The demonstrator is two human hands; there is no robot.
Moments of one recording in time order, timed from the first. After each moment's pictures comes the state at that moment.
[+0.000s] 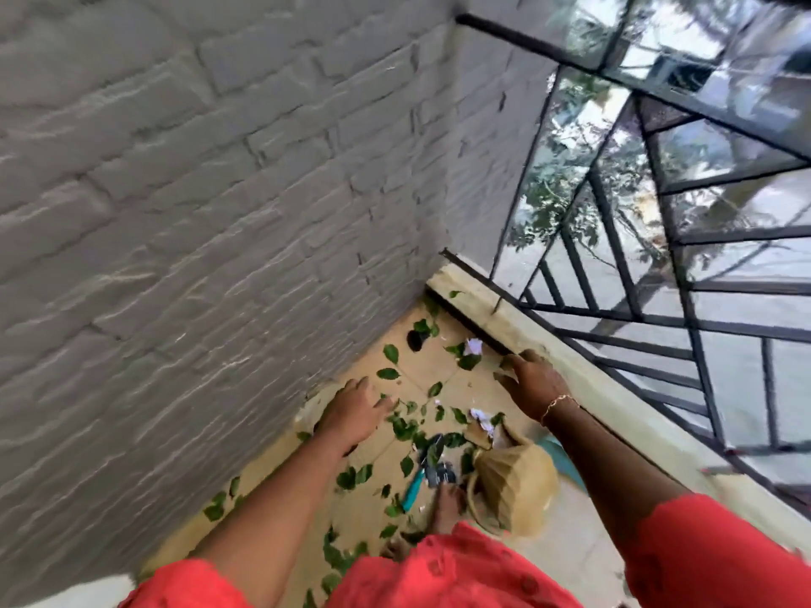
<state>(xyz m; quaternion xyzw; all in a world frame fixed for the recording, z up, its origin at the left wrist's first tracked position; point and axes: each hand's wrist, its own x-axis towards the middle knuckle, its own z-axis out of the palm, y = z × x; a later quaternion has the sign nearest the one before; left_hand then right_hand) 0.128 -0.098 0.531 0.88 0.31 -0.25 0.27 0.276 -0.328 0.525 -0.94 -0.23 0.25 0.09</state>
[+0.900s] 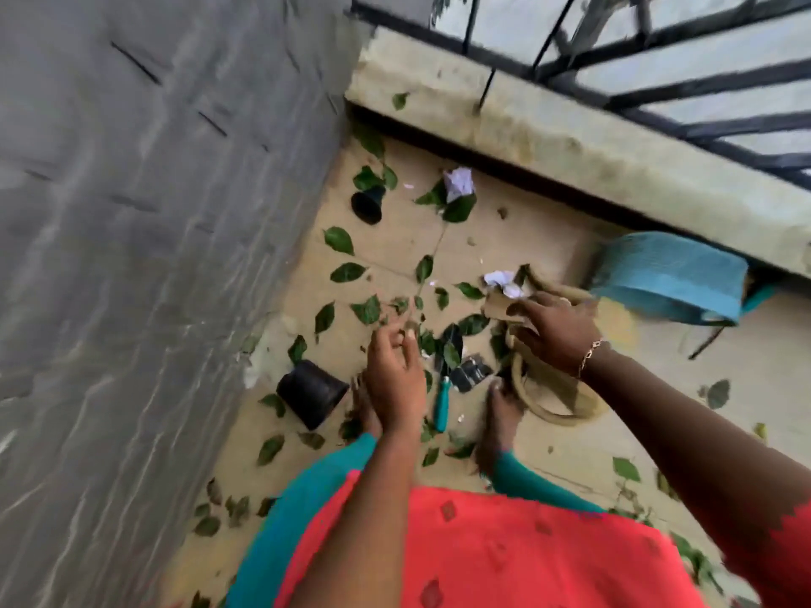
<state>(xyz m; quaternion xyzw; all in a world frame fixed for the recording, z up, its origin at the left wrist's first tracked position) 0.180 -0.100 0.188 0.80 0.39 -0.09 0.45 0.271 -0.290 0.203 -0.92 -0.13 0.37 0.08</state>
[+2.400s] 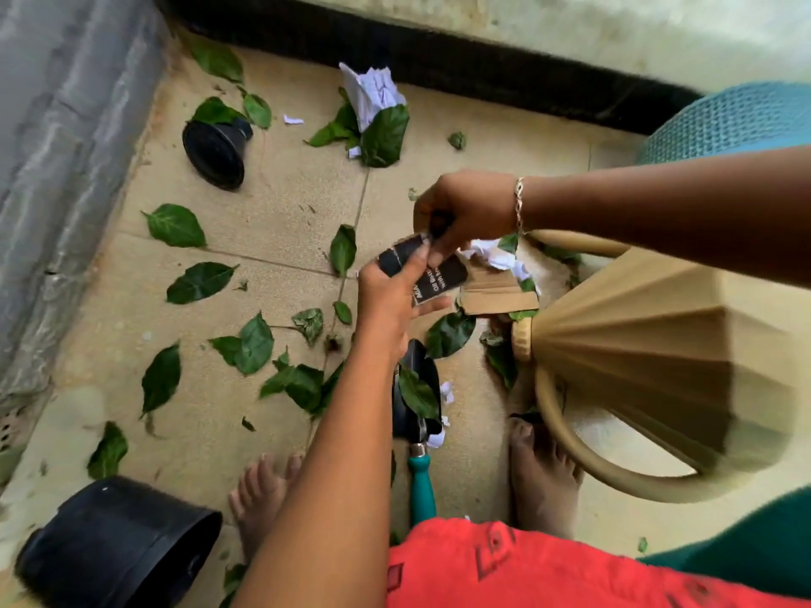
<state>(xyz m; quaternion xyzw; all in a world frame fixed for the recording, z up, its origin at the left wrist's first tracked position) 0.262 -0.167 -0.077 0.53 0.31 -0.19 0.76 0.359 -0.284 -0.040 -0.88 -0.24 0.37 0.16</state>
